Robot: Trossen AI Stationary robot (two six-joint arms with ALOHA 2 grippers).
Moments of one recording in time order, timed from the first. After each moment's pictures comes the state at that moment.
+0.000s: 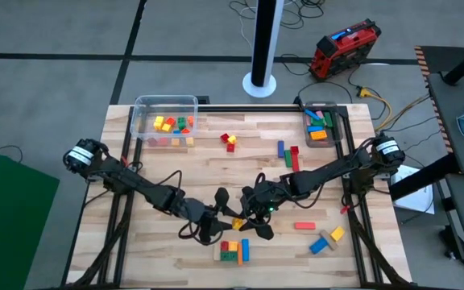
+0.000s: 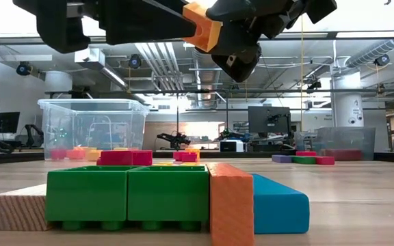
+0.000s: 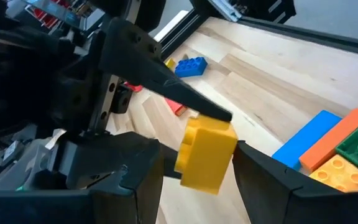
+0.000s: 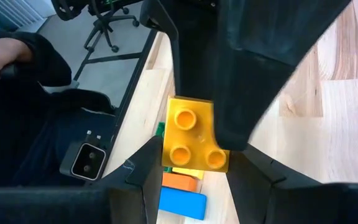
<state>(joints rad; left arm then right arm) -0.42 1.64 0.85 0.40 -0.22 0.56 0.25 1.72 1.06 0.09 -0.29 0.33</state>
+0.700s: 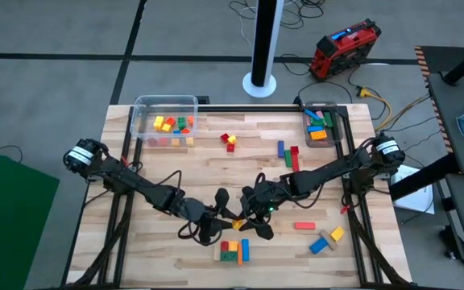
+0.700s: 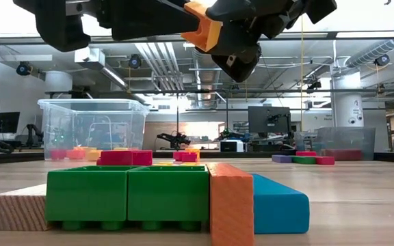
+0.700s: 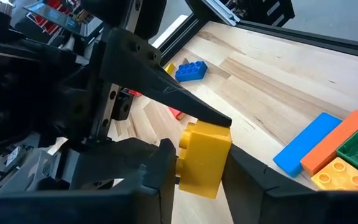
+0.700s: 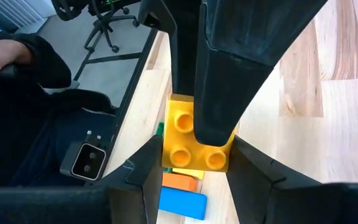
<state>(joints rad) -0.42 1.64 0.85 0.41 -0.22 0.57 0.25 1.72 1.06 0.09 -0.29 0.33</state>
